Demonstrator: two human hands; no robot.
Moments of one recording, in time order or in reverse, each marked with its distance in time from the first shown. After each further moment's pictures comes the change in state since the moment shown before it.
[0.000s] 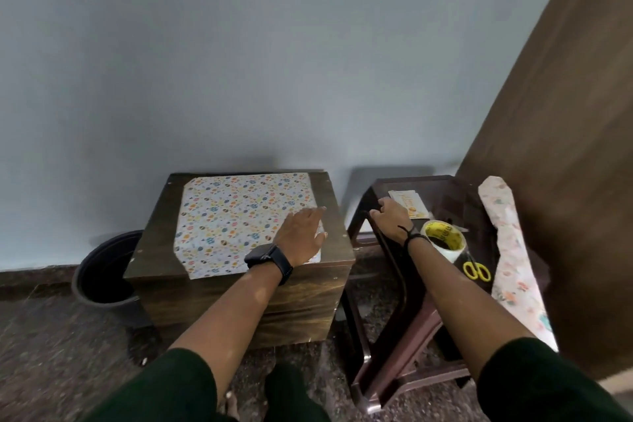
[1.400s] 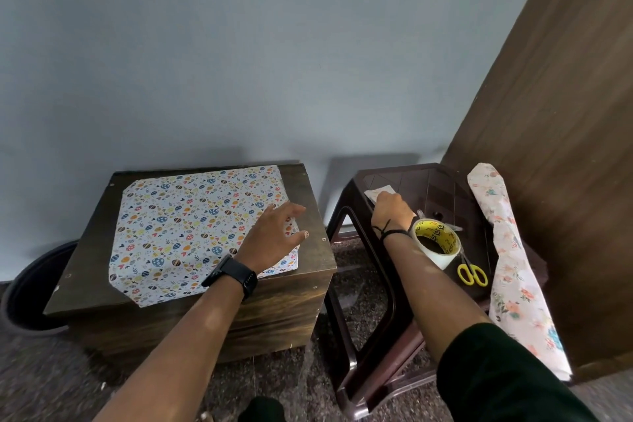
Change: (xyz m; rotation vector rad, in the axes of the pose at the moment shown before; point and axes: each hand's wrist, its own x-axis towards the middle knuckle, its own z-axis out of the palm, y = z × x) left_hand 0.036 -0.018 0.021 -0.448 0.074 -0.074; right_hand 0.057 0.030 0.012 -0.470 0.219 0.151
